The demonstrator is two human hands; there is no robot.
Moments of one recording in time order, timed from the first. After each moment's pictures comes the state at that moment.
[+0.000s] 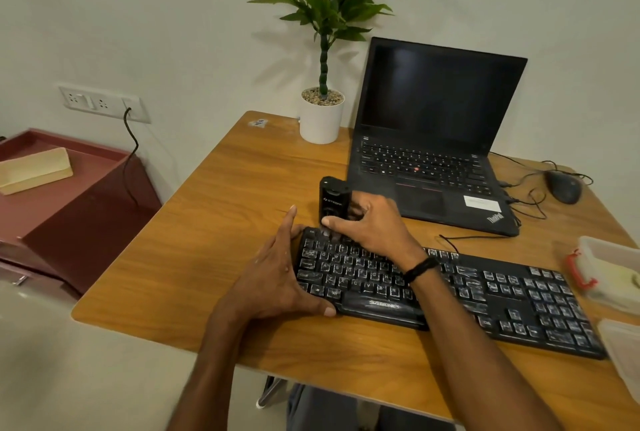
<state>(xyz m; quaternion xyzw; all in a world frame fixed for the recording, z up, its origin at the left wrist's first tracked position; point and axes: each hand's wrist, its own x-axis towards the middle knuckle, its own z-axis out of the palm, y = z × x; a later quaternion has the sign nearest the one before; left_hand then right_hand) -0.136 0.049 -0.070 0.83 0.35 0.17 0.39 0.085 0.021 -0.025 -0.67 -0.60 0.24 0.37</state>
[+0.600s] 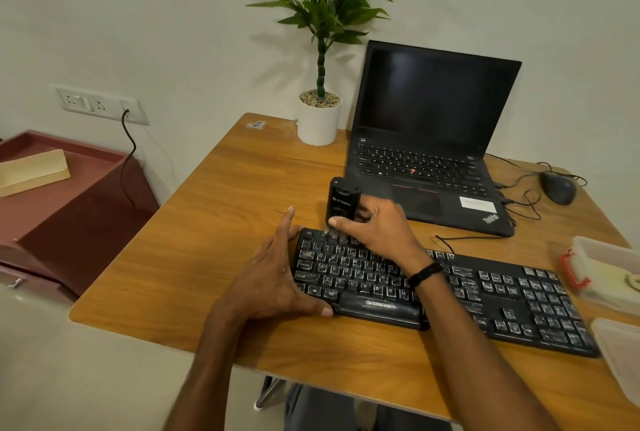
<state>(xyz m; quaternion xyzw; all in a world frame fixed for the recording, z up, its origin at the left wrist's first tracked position) -0.136 0.049 -0.072 0.84 0.35 0.16 0.39 0.095 0.011 -0.026 -0.69 -0.59 0.22 0.36</state>
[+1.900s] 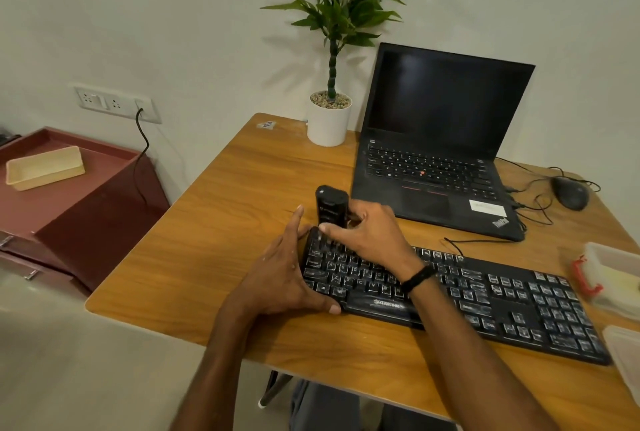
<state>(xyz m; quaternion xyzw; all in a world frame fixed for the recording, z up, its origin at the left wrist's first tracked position) -0.135 0.050 -0.073 0.83 0.35 0.18 0.40 0.066 0.013 -0.019 -0.67 -0.63 0.21 0.35</state>
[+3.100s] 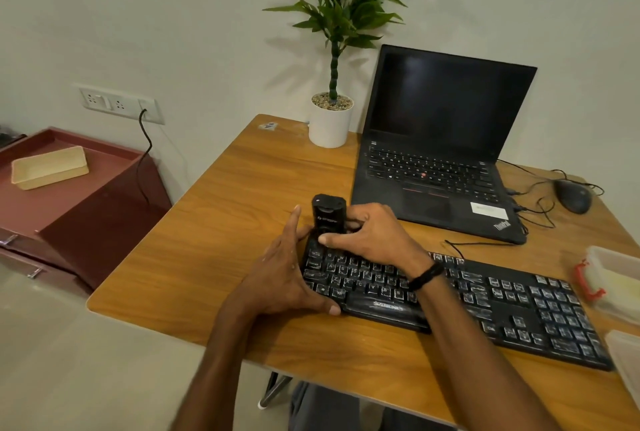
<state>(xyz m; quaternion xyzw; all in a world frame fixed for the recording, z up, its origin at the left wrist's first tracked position) -0.135 0.050 -0.069 0.82 0.35 0.19 0.41 0.073 0.012 -0.011 -0.66 -0.64 0.28 0.29</state>
